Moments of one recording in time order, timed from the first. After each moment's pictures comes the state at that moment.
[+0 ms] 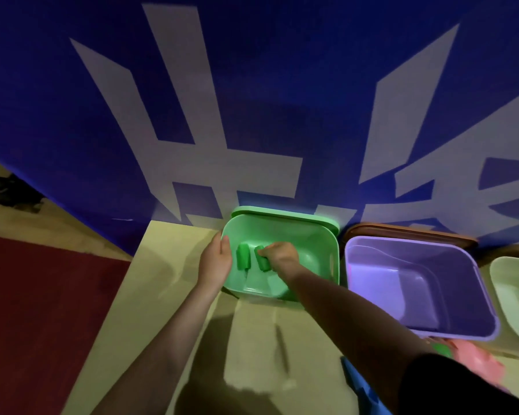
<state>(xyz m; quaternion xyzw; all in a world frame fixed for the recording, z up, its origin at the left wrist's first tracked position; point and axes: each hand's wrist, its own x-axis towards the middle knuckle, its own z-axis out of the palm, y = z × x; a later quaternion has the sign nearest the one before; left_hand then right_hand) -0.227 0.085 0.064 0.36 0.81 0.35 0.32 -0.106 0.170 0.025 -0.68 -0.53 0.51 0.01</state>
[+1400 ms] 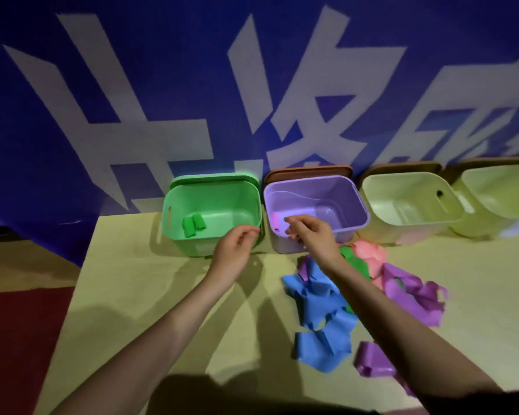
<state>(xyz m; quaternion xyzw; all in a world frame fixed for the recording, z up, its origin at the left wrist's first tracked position) -0.066 -0.022 0.142 0.50 0.62 0.42 0.44 0.110 0.015 0.143 -0.59 -0.50 0.50 0.40</state>
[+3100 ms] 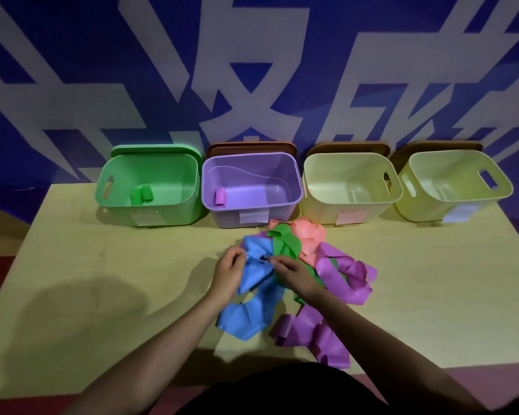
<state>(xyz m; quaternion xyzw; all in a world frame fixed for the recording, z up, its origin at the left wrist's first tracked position) 0.109 -0.082 0.062 0.45 0.67 0.40 0.43 0.277 -0.062 0.054 -0.57 -0.51 0.60 0.24</state>
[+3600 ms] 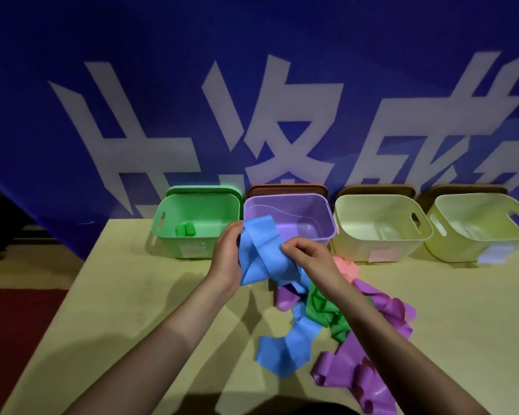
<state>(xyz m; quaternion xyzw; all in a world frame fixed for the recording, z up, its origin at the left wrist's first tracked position) 0.045 -0.068 0.207 0.24 0.53 0.60 0.55 0.208 -0.050 0.188 -0.44 -0.60 0.55 0.39</state>
